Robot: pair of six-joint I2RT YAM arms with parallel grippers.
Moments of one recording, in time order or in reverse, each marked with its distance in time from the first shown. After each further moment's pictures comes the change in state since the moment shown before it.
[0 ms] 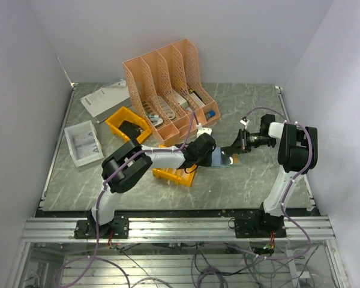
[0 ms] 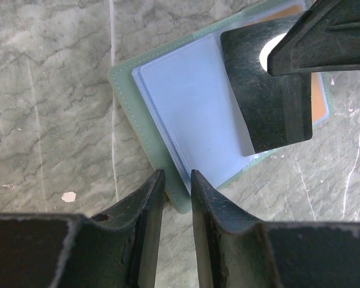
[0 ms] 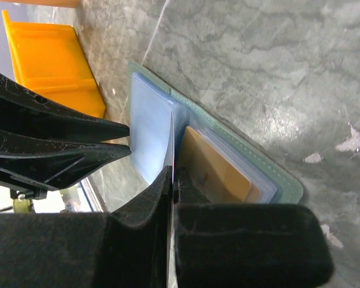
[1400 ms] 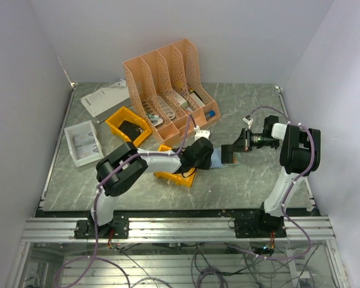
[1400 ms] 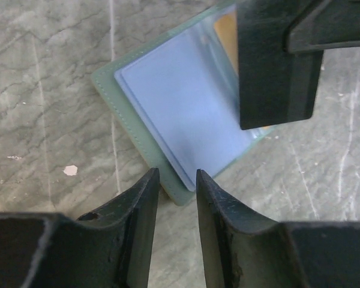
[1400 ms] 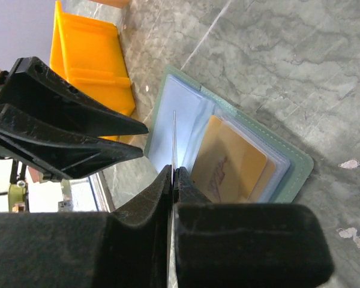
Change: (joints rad) left arm -0.023 -0.080 -0.105 0.083 -0.034 0.004; right arm -0.031 -0.031 -0.012 -0.037 -0.139 -0.133
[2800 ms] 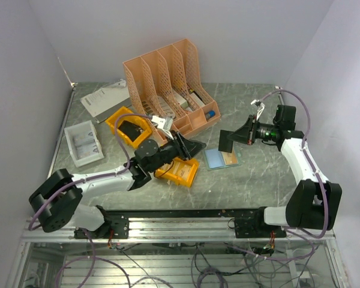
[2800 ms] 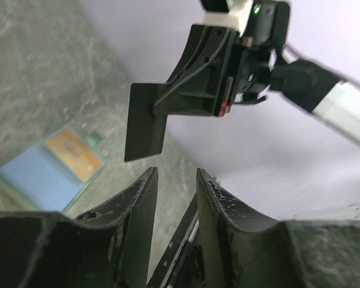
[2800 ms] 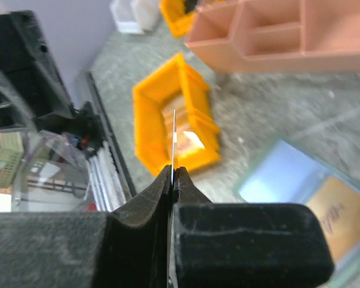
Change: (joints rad) left arm 0.105 -0.642 -0.544 0.749 0.251 -0.153; right arm 0.088 -0.671 -0.177 0.284 -0.101 0.378
